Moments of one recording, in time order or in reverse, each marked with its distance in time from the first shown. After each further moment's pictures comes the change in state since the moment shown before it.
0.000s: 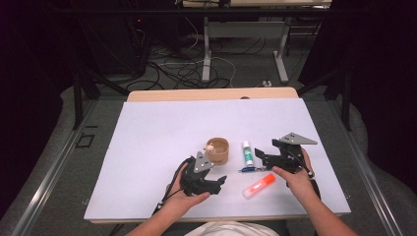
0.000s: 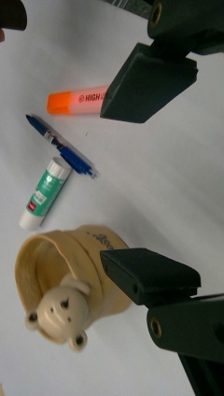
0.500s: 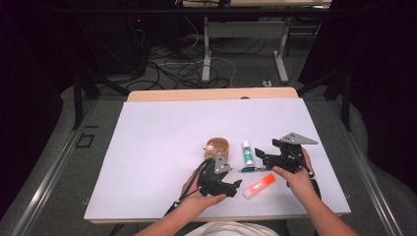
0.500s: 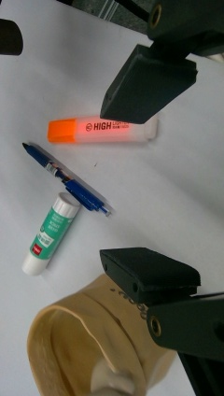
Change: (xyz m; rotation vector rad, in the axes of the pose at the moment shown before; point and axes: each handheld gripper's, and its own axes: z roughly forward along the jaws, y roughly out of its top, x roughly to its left) left arm -0.027 0.016 0.030 0.045 -0.055 0.033; right arm -0.001 0.000 -0.001 -0.001 0.003 0.005
